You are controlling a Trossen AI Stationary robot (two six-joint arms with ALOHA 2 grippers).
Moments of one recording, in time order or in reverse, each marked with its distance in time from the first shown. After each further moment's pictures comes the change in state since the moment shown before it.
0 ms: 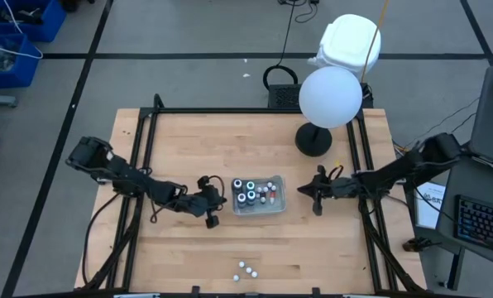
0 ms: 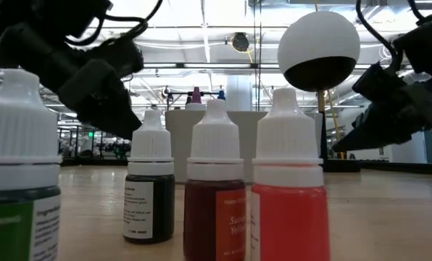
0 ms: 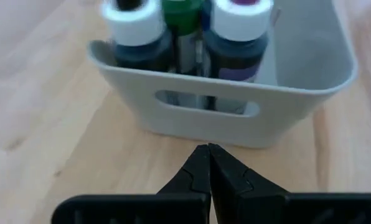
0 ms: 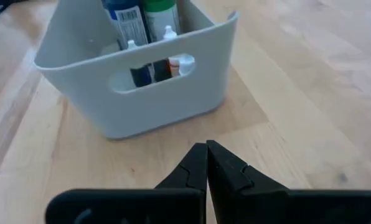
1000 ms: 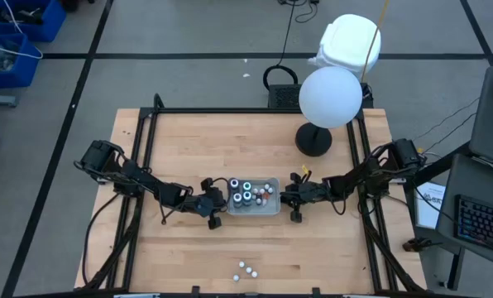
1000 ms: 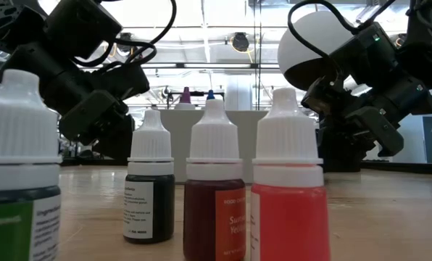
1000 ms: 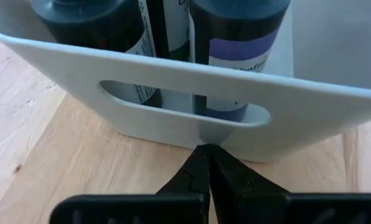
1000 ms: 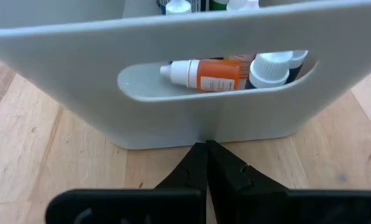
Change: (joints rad) left arm 0.032 0.136 0.011 0.078 0.067 0.026; right arm -0.060 0.532 0.331 0.053 -0.206 -0.135
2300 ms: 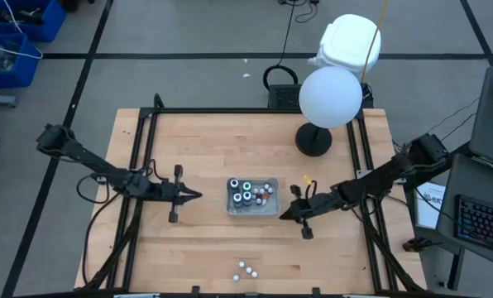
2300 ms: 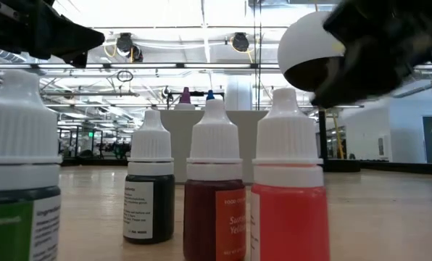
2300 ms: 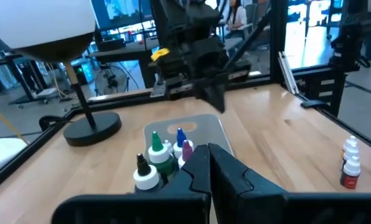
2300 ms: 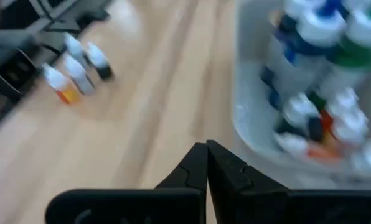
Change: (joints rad) left arm -0.145 -0.872 -0.395 0.223 -0.014 0.472; right arm 0.213 -0.295 0.089 -0.279 -0.004 -0.017
